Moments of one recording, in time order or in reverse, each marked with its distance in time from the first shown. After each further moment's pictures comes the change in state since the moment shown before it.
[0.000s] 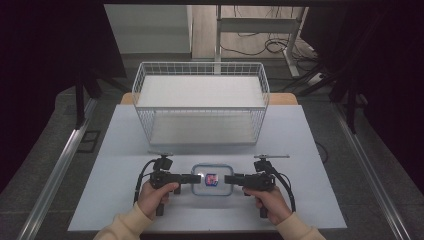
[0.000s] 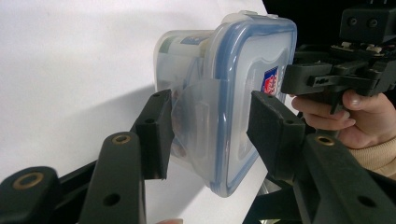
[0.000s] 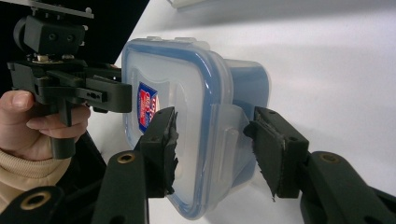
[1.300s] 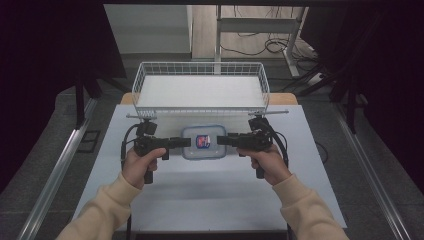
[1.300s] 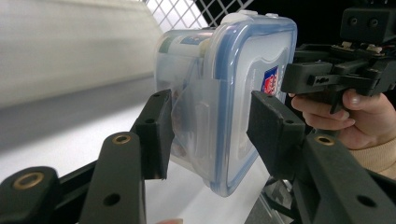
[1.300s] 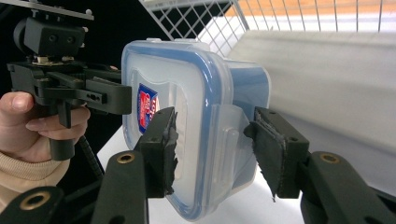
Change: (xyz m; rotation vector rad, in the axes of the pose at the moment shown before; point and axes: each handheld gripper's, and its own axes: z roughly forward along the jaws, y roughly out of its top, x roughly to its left) left arm -0.047 0.079 -0.070 -0.173 0.017 0.112; right arm 0.067 0.108 -0.021 -0.072 0.004 -0.198
